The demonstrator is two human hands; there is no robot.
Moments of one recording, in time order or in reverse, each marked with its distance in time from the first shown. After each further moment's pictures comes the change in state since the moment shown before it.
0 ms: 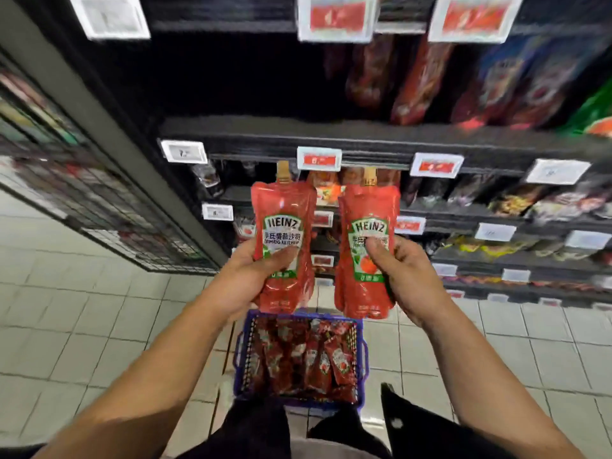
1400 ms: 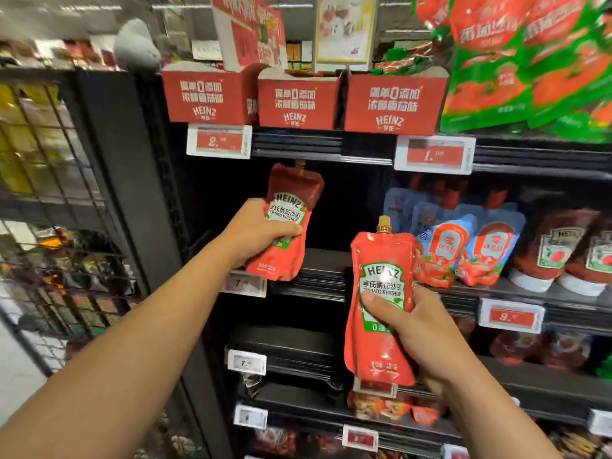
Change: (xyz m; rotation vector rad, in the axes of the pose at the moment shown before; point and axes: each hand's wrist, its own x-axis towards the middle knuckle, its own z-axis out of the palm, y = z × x) left_hand 0.123 0.365 -0.121 0.460 0.205 0.645; right_hand 0.083 -0.243 0.142 -0.106 -0.043 -0.377
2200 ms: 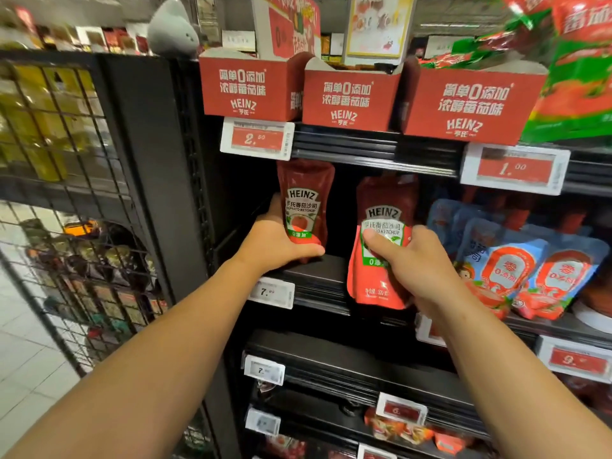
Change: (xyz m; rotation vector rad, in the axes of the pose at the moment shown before) left_hand 0.030 -0.063 -0.014 0.191 0.174 0.170; right_hand 0.119 -0.037 0.040 -0.251 0.103 -0.136
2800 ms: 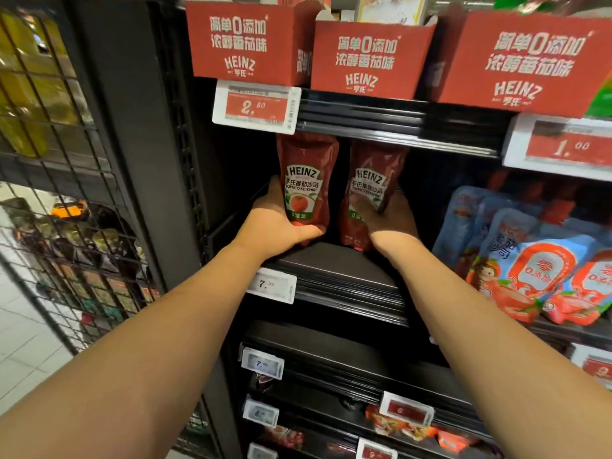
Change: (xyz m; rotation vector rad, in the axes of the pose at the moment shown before) left_hand 0.015 -0.017 0.003 0.121 0.049 -0.070; right_hand 0.102 0.045 0.045 -0.196 0.082 -0.206
